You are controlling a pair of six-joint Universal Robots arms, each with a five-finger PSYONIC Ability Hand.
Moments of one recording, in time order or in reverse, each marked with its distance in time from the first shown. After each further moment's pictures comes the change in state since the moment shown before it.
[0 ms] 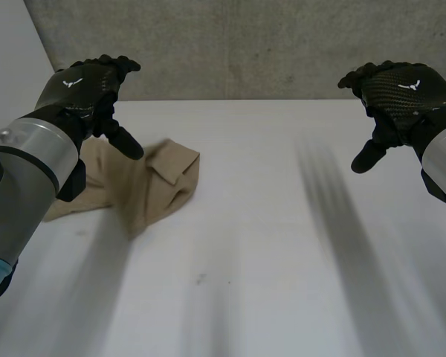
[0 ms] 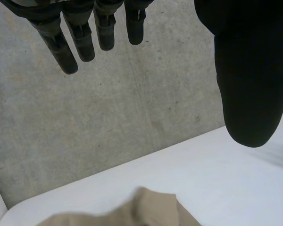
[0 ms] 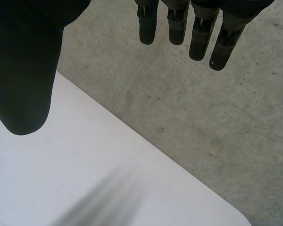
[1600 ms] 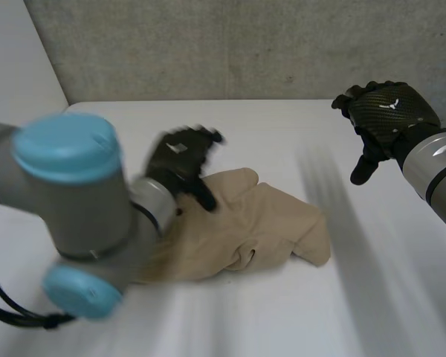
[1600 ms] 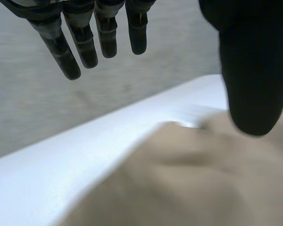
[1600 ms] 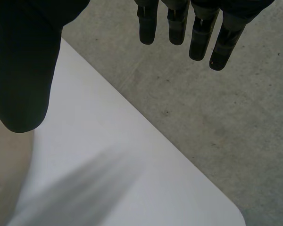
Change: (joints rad) left arm -0.201 -0.315 0.052 0.117 0.011 0.012; right arm 0.000 0.097 0.003 -0.043 0.001 -0.136; left_hand 0.103 0.080 0.072 0.073 0.040; right_hand 0.000 0.000 0.000 0.000 0.000
